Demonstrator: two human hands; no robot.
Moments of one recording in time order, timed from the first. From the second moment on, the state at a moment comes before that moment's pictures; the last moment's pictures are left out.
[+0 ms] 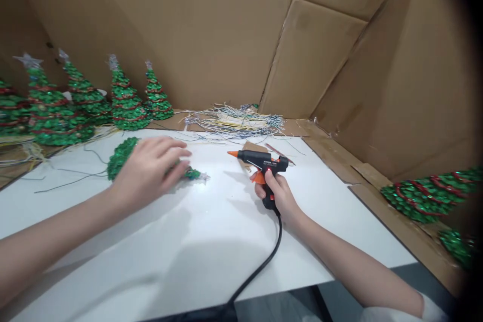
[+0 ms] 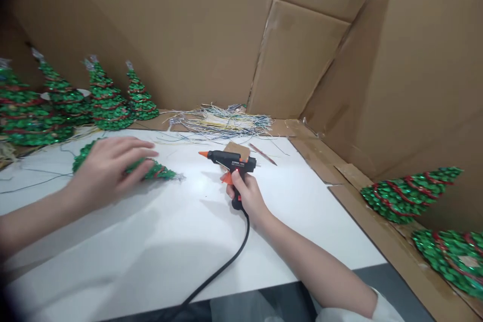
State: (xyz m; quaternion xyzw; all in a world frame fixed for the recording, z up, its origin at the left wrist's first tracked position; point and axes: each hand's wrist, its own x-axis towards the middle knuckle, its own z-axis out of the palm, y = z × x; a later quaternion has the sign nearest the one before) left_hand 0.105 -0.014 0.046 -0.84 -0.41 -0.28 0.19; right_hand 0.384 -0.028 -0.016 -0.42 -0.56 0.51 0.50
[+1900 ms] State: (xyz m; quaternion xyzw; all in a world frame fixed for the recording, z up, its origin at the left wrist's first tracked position) left_hand 0.028 -0.006 0.001 -0.60 -0.64 -0.47 0.00; right_hand 0.317 -0.027 -0.029 -0.31 -0.89 -0.22 0.24
